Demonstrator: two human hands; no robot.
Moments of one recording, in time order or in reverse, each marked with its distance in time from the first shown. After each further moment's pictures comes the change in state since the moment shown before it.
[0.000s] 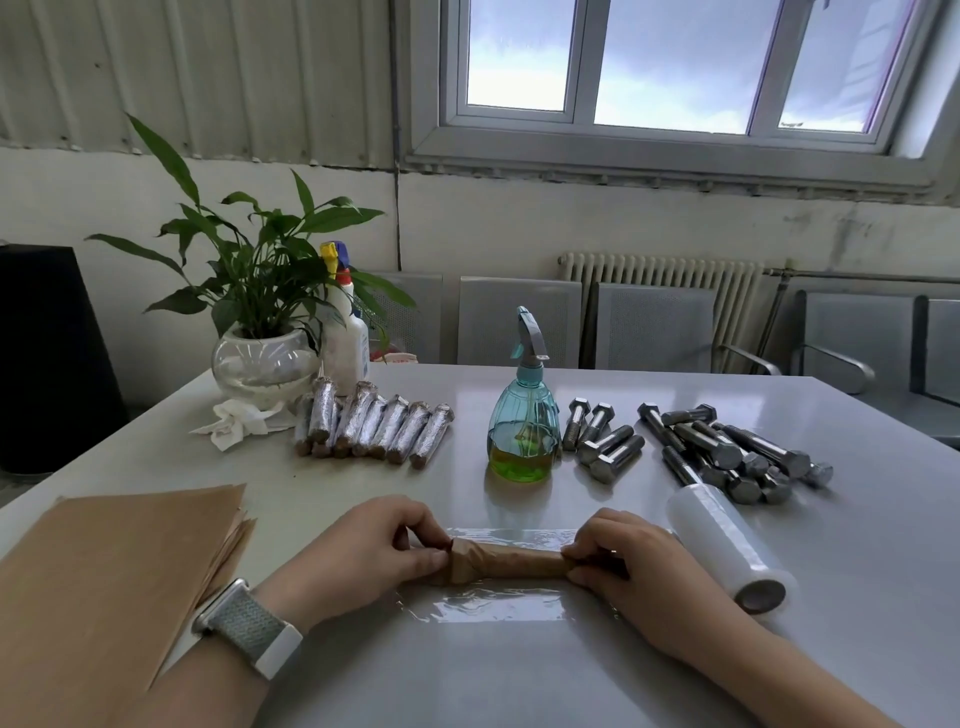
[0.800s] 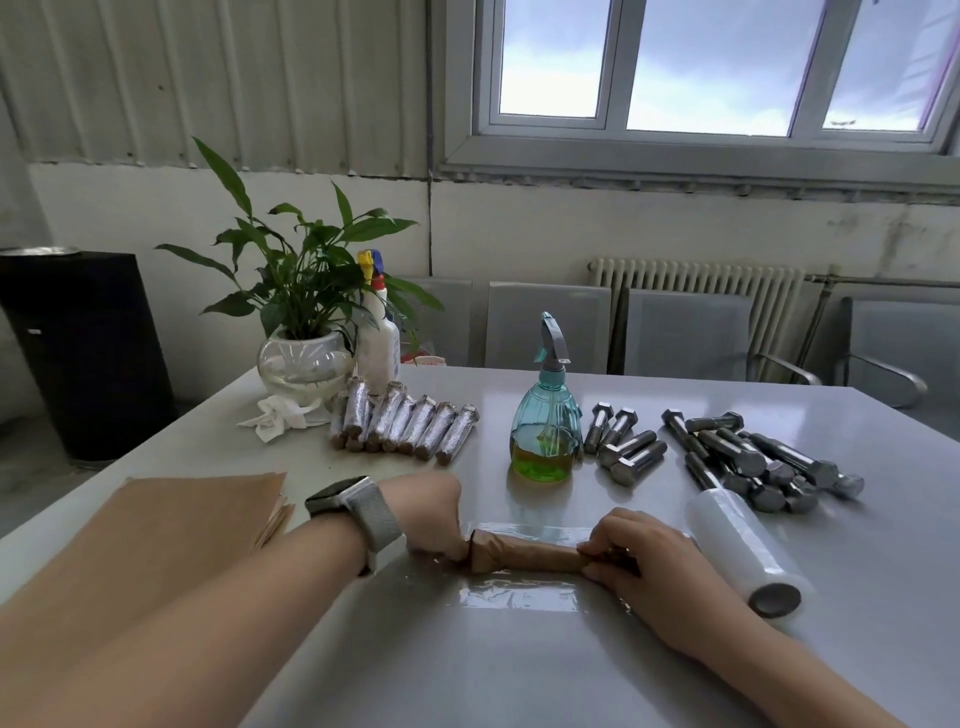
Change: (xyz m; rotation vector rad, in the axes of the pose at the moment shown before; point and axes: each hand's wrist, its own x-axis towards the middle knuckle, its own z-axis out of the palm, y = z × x) left_hand 0.025 0.059 -0.014 0.489 -0.380 -0.291; right_hand -0.001 -0.001 0.000 -0.025 0.000 -0.022
